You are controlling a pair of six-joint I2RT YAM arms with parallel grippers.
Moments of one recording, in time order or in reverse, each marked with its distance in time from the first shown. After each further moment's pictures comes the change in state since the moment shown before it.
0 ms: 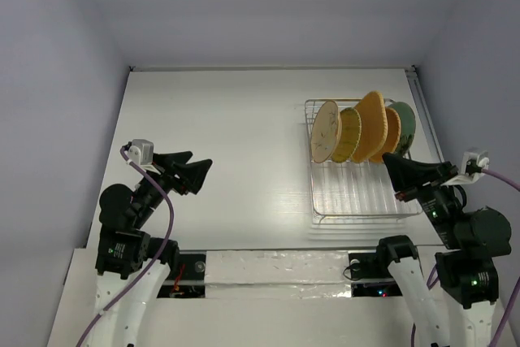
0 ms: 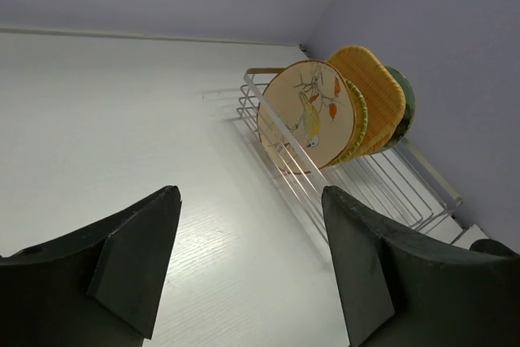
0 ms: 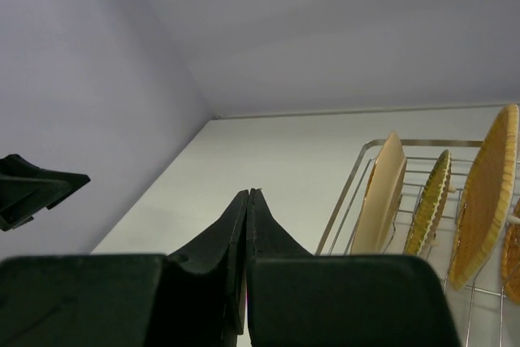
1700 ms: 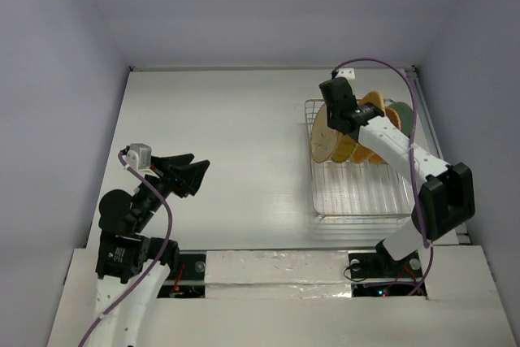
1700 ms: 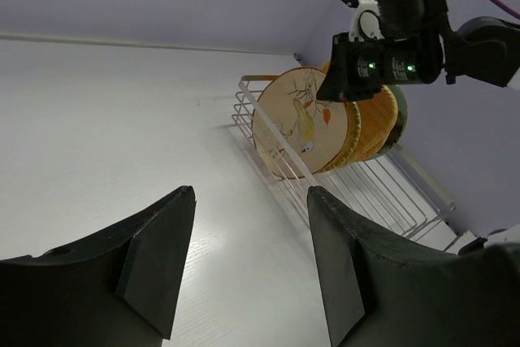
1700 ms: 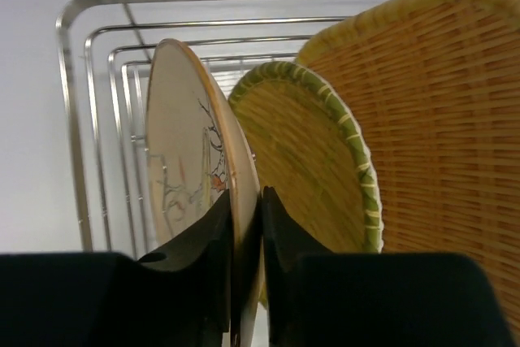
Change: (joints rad) left arm -0.009 -0.040 -0.024 0.015 -0.019 -0.023; right arm 0.330 1.337 0.430 -0.142 0.802 -0.198
